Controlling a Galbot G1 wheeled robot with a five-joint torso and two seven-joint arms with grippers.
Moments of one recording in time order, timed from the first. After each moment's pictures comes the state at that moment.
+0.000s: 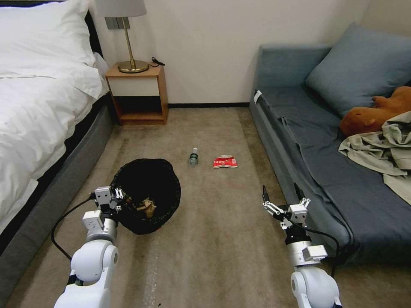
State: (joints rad) left arm 1.31 -1.39 -0.66 -1.90 -0.20 0.18 -0.10; right arm -1.46 1.53 0.62 1.88 0.04 0.32 -0.16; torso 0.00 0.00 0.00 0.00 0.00
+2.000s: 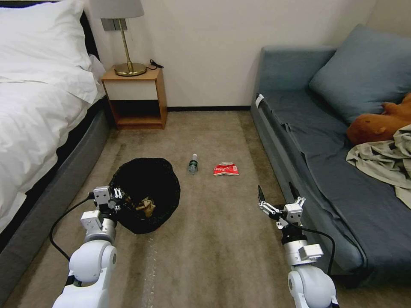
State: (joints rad) left arm 1.31 -1.38 -0.66 -1.91 -0.21 0.18 -0.10; right arm -1.45 1.54 0.61 1.89 0.03 0.32 -0.18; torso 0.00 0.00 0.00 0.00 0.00
